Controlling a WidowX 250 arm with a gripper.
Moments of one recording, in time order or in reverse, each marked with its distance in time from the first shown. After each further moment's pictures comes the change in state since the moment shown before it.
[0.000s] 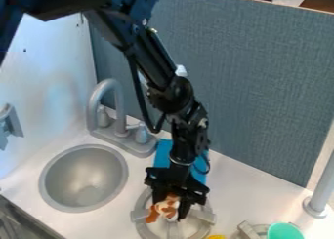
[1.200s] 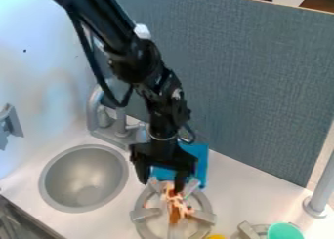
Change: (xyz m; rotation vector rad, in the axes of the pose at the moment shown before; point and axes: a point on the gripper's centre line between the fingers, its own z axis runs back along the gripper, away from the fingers) arm -0.005 0.024 0.057 -0.094 -0.208 0.082
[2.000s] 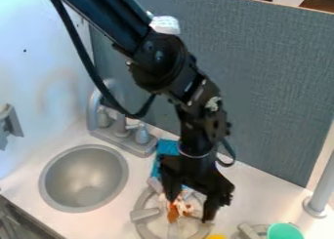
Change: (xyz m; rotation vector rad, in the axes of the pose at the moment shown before) arm -0.056 -0.060 0.036 -0.050 0.012 -0.307
